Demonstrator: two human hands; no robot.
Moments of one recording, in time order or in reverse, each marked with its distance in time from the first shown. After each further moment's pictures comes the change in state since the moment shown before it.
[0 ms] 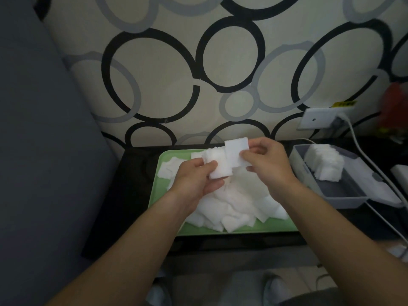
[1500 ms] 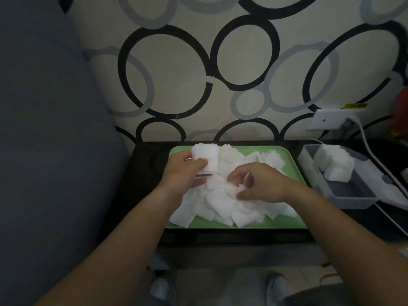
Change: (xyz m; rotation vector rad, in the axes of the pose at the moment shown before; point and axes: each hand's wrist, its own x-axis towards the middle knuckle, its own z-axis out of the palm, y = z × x) left_hand -0.006 0.013 -0.046 0.240 0.127 0.150; right_hand 0.003 0.027 0.000 -0.815 -0.647 -0.216
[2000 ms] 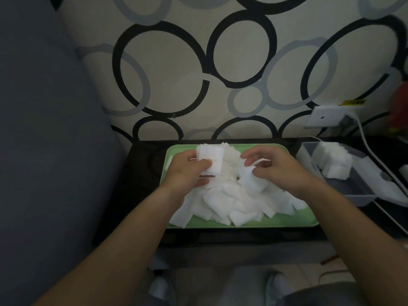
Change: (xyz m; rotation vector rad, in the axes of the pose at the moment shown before) left_hand 0.003 -0.004 0.010 0.052 -0.056 0.017; right_hand -0.015 0.013 -0.021 0.514 0.252 -0.010
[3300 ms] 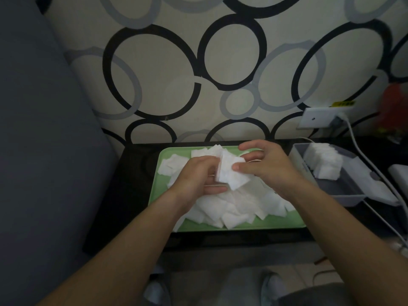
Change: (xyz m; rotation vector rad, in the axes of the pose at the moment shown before) left_hand -0.011 0.012 0.036 -0.152 -0.228 -0.114; right_hand -0.002 -0.019 0.009 0.227 0.190 0.124
